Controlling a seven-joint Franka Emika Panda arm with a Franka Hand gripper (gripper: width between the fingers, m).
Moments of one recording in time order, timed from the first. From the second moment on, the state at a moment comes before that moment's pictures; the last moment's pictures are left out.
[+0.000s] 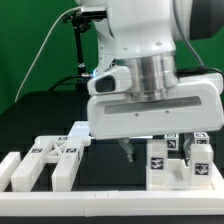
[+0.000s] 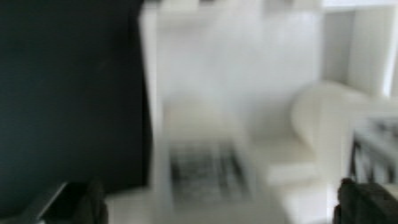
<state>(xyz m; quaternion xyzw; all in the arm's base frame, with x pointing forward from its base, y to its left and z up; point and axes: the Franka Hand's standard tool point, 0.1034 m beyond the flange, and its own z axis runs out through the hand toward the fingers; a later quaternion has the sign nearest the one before) 0.624 0.054 0.063 -0.99 0.09 -0.02 0.06</state>
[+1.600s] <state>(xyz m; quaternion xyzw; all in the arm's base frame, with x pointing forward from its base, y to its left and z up) 0.633 0.070 0.063 -0.79 0.61 0.01 0.08</state>
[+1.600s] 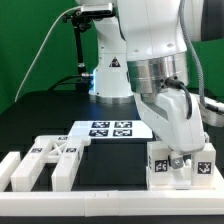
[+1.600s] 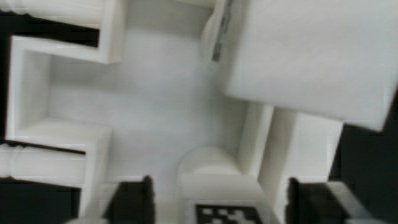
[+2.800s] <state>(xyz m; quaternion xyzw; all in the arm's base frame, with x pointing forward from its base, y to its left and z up) 0.641 0.055 0.080 -0.95 0.30 -0.04 0.08</state>
